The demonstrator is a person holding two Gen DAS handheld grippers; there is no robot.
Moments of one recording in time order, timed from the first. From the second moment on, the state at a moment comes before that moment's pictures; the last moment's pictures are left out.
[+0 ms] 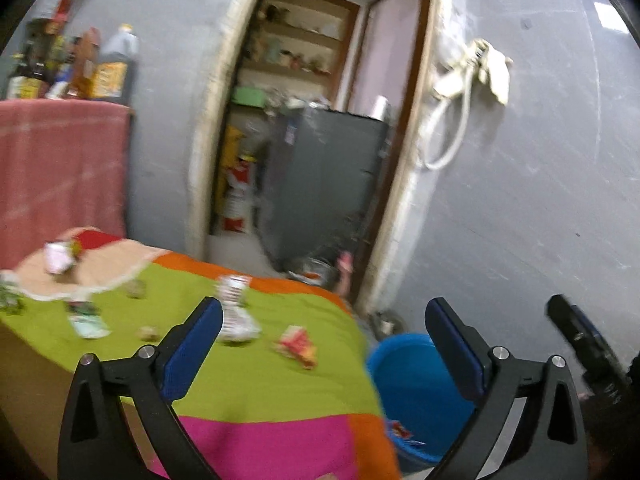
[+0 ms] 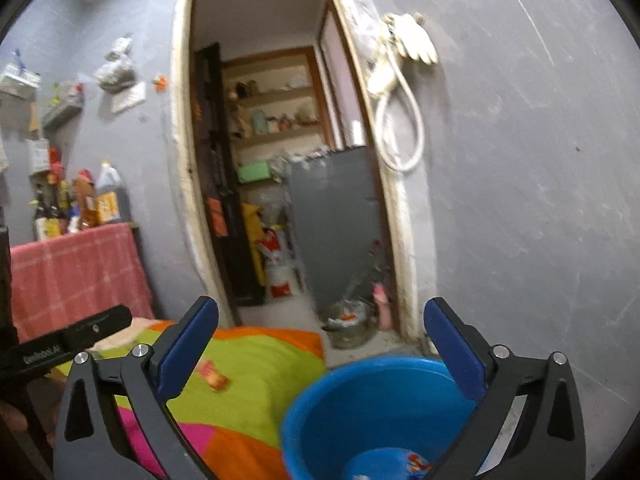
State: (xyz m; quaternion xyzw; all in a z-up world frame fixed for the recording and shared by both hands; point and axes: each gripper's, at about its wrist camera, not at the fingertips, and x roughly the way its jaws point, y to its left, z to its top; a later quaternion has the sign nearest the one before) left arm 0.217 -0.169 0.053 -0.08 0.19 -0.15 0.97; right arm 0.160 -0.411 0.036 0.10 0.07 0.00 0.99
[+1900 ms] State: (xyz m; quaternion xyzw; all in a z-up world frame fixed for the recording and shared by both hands) left arm 0.247 0.107 -0.022 -0.09 0.31 0.07 0.95; right arm 0.349 -0.070 -0.057 0.00 0.40 0.32 0.86
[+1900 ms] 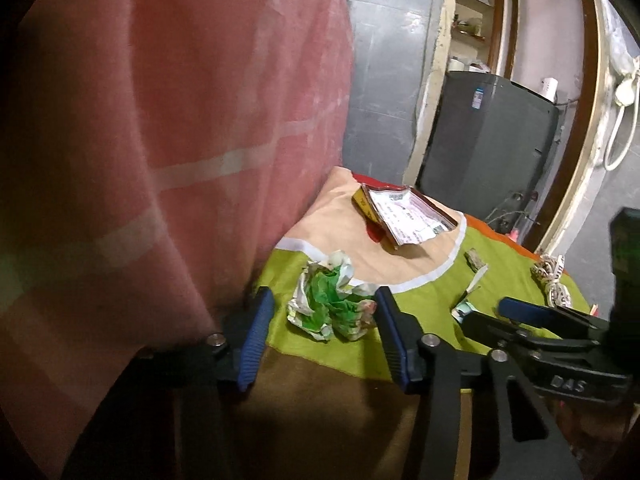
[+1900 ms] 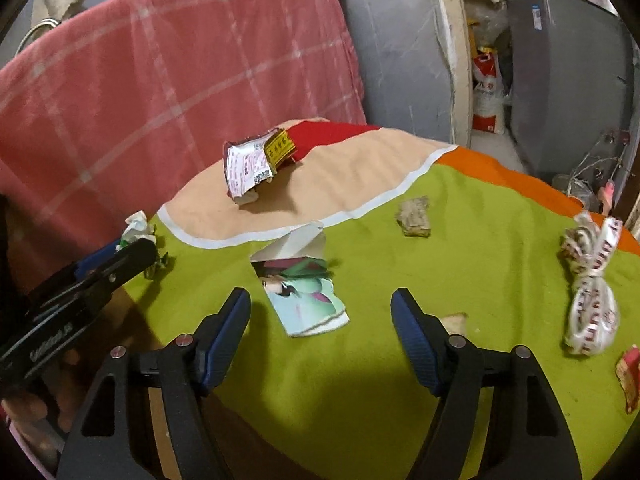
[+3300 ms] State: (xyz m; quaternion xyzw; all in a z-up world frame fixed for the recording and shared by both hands) left arm 0.184 0.071 -0.006 -0.08 0.25 0.06 0.96; right arm 0.242 -0.152 -0.006 0.05 0.28 0.28 0.92
